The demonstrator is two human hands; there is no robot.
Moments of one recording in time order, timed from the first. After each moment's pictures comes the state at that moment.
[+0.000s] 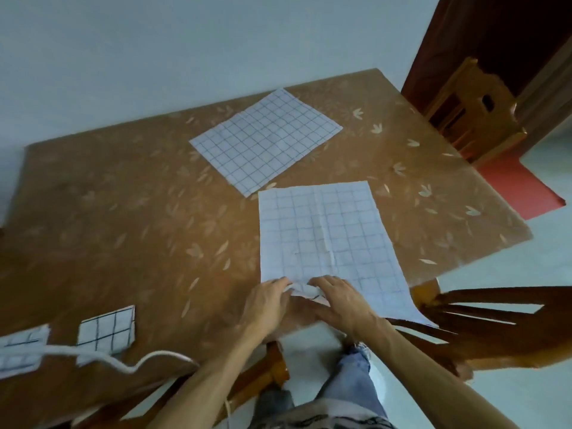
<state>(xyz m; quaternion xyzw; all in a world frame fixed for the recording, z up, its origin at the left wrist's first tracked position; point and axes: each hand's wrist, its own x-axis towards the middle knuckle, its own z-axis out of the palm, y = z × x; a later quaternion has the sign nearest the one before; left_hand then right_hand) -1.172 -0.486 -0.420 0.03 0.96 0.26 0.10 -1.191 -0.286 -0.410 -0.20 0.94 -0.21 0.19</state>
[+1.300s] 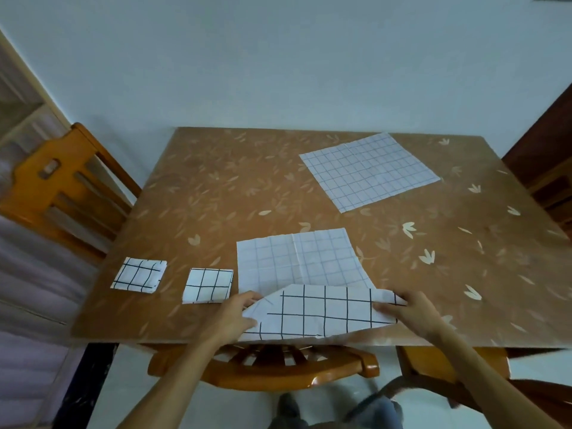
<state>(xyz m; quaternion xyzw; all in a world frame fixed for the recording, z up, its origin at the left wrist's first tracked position) -1.028 -0.716 -0.411 -0.19 0.85 0.46 0.16 -1.178 -0.355 -0.358 -0.11 0.88 -0.39 0.25</state>
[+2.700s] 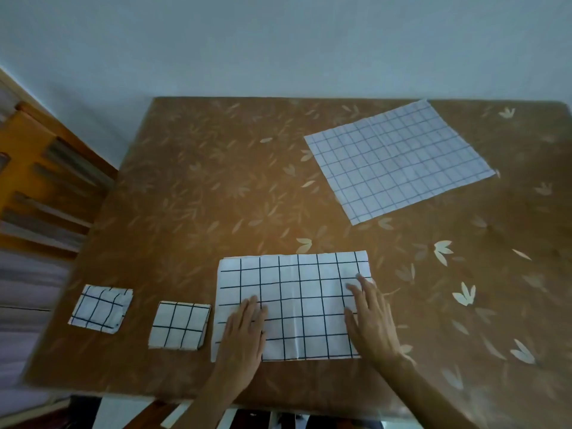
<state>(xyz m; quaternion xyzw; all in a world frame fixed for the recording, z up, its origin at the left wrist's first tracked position) -1.116 -0.687 -0.502 -0.14 0.98 0.10 0.12 -1.277 -0.442 -0.484 -0.27 0.94 -0.19 0.02</state>
